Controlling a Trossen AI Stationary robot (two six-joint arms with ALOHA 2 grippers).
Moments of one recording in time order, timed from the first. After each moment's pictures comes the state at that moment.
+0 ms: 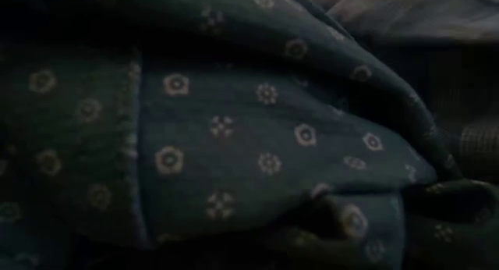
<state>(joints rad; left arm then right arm) 0.13 0.77 0.40 0.53 -0.17 0.13 0.45 1.91 1.44 -1.47 0.75 0.63</state>
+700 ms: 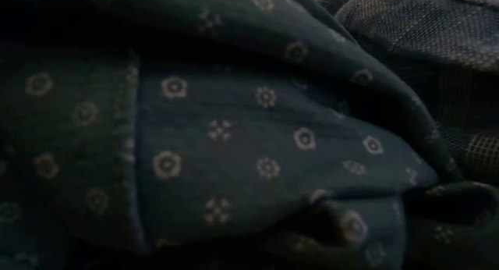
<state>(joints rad) 0.13 0.77 0.40 0.53 -0.17 0.12 0.49 1.76 1.29 -0.84 0.62 0.28</state>
